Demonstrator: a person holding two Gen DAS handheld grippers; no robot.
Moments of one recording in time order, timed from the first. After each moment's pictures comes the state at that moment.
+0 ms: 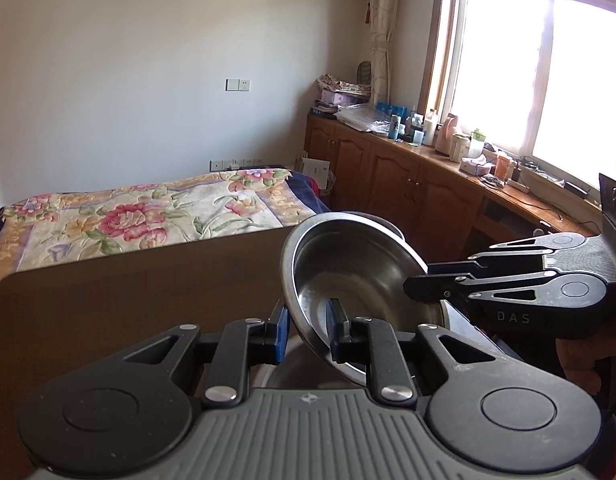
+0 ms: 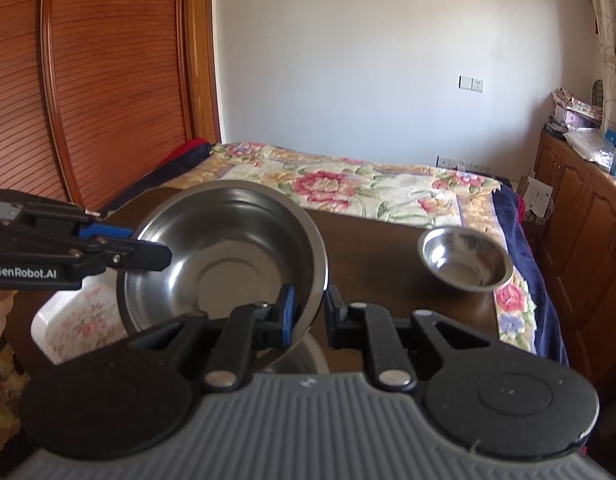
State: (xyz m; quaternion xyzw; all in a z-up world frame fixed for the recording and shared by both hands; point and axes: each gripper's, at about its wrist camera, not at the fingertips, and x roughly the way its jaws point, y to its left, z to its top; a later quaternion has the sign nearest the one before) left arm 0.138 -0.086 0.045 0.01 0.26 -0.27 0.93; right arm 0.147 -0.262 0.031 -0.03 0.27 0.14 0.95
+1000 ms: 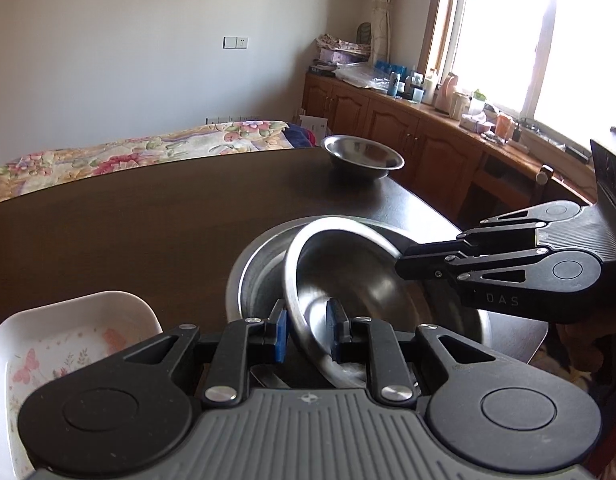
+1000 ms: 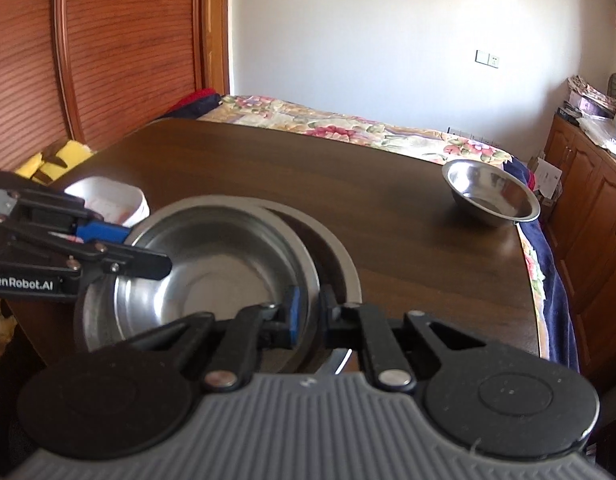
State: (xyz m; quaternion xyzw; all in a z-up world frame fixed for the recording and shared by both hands) left arm 0.116 -0.091 -0.023 0.02 0.32 -0.27 0.91; right arm 0.129 -0.245 -0.021 -0.07 0.31 0.15 0.94
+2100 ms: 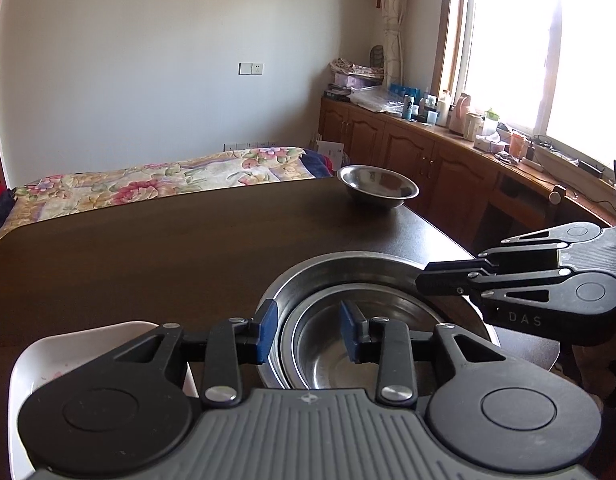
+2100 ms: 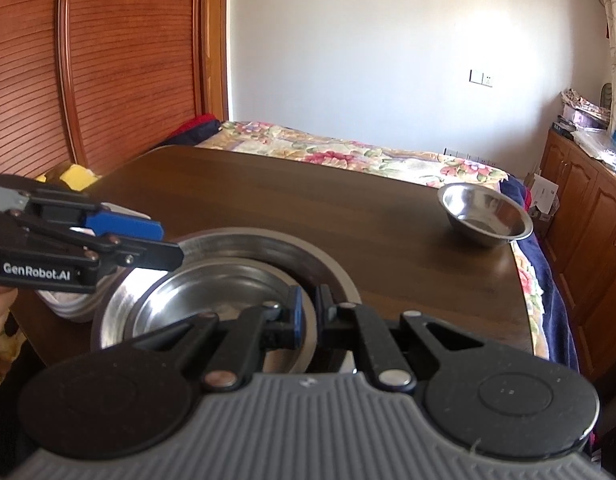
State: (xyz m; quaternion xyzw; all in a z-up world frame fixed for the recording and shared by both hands) left arm 0.113 -0.087 -0.009 0.03 0.28 -0.24 0.93; right arm 0.122 -0.249 -0.007 -0.05 0.27 0.14 0.95
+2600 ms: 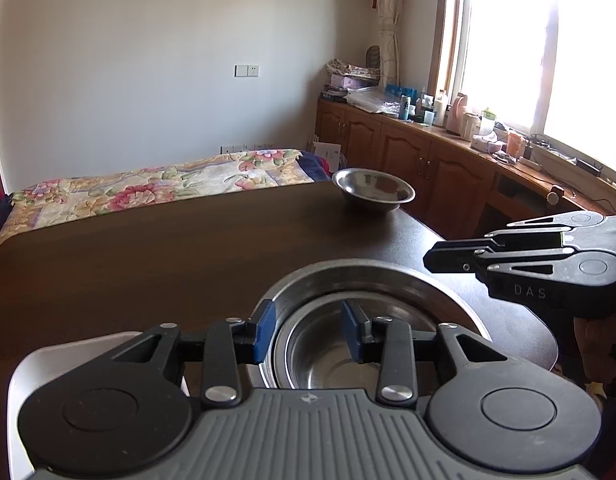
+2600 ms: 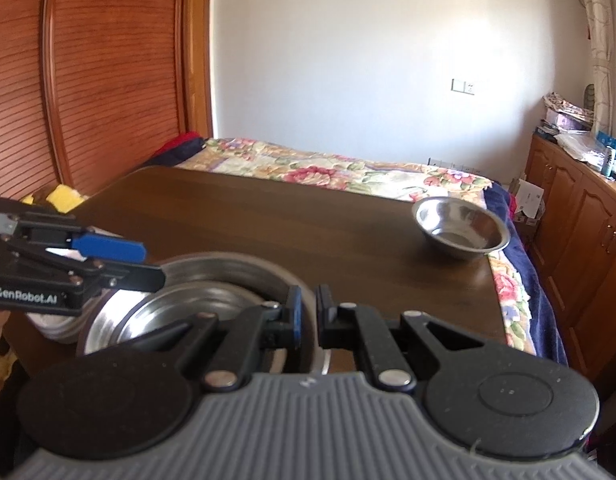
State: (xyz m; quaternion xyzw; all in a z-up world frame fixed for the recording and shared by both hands) left arm 0.116 -0.092 -0.005 0.03 0.27 -0.25 0.93; right arm 0.127 -0.268 0.001 -0.04 0.25 0.12 0.96
